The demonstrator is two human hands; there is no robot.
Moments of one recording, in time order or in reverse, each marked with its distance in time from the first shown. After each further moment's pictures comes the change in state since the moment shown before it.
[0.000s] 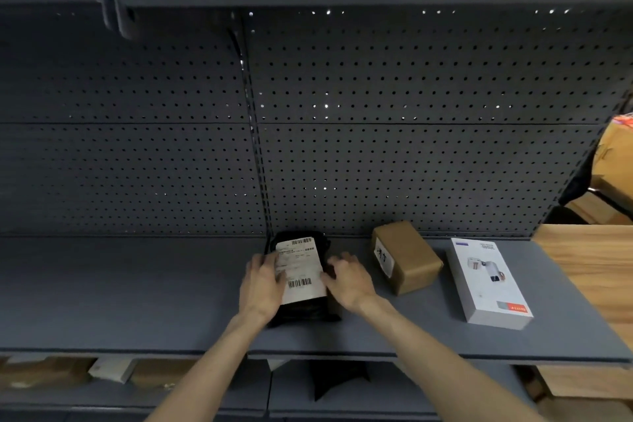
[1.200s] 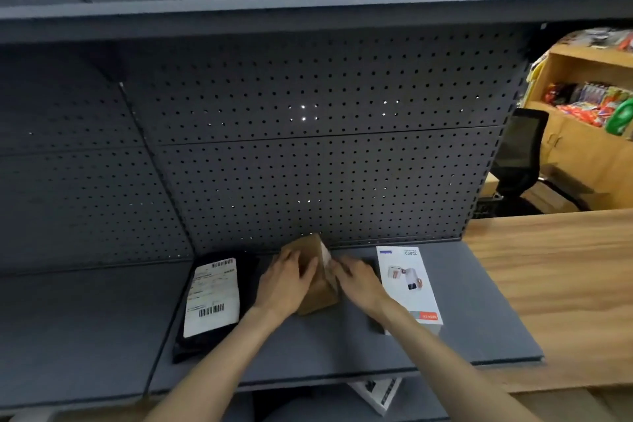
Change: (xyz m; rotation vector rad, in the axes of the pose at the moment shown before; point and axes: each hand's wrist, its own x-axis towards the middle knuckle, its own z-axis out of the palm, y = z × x) left_hand 0.010 0.189 0.081 0.126 -0.087 0.258; right_hand -0.017 0.160 -0.091 0.462 0.040 0.112
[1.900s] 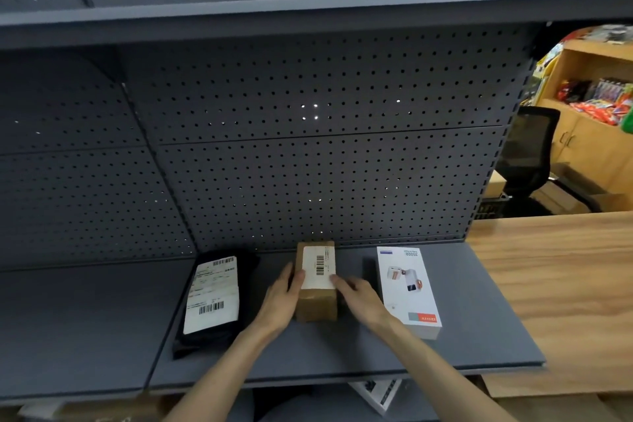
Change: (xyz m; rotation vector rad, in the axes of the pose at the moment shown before) left_hand -0.024 -0.011 0.019 -0.837 -0.127 -0.206; right_hand -0.010 0.027 0.015 0.393 -0.103 0.184
